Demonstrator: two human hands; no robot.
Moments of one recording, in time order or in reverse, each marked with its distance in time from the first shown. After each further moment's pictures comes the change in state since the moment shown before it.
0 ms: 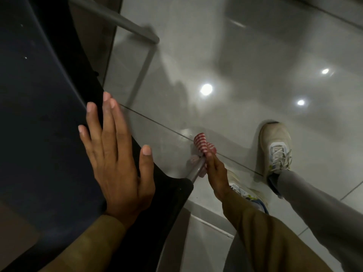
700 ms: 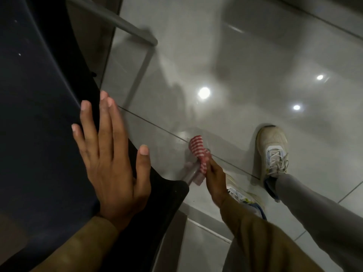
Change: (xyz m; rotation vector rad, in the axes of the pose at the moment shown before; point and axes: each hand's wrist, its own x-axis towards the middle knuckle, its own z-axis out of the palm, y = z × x) left_hand 0.001 0.002 -0.002 0.000 -0.023 -0.011; right_hand -0.002 0.016 -0.006 0.068 0.005 -0.068
